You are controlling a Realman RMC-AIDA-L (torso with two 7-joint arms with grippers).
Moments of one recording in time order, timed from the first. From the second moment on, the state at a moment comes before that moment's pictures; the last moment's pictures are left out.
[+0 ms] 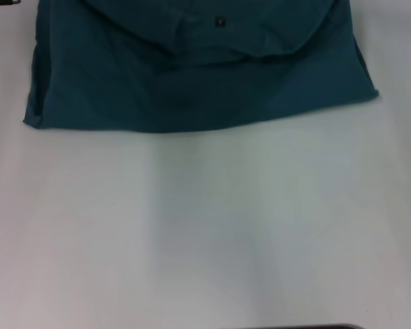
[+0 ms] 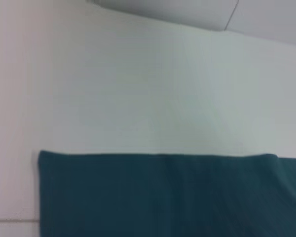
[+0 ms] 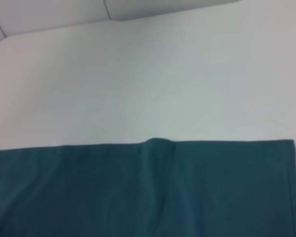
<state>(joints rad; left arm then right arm) -0.92 -2.06 -2.36 -0.79 -0.48 0.87 -2.69 0.87 2.00 -0.83 -0.74 -2.49 -0.85 2.53</state>
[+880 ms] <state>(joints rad) -0.92 -2.06 -2.26 -0.74 -0.48 0.79 -2.68 0.88 2.01 -0.93 -0.67 -2.52 -0.75 2.52</state>
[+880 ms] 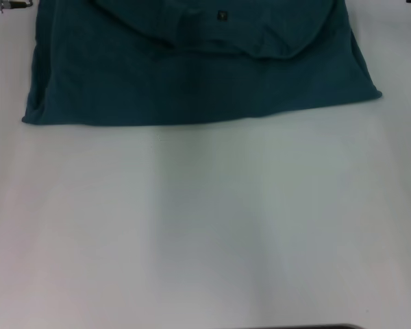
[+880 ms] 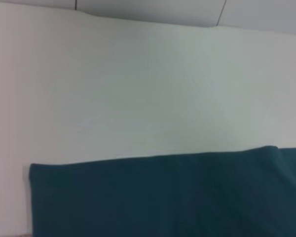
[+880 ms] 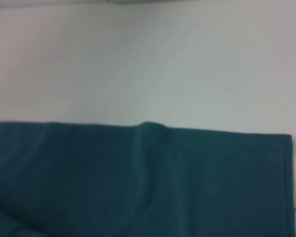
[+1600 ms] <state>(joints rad) -0.91 -2.05 -2.27 -0.74 -0.48 0.83 -2.71 0.90 1.94 -0.93 -0.64 -2.64 -0.85 2.66</state>
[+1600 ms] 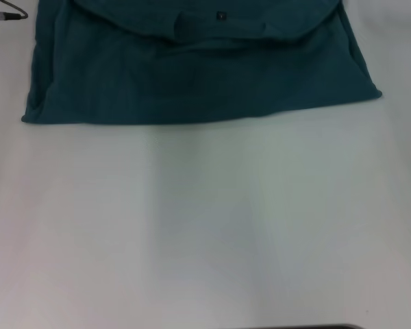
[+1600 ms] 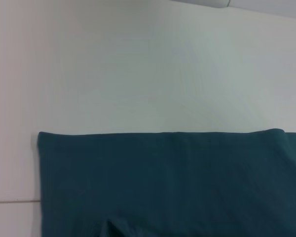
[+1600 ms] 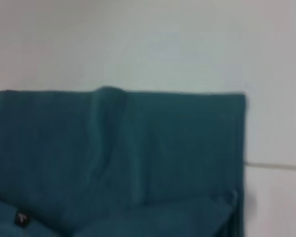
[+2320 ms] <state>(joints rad) -0.62 -1.97 -2.50 -0.86 -1.04 1.38 -2.60 0.41 1.92 -0.52 -0.69 -1.78 -1.55 2.09</state>
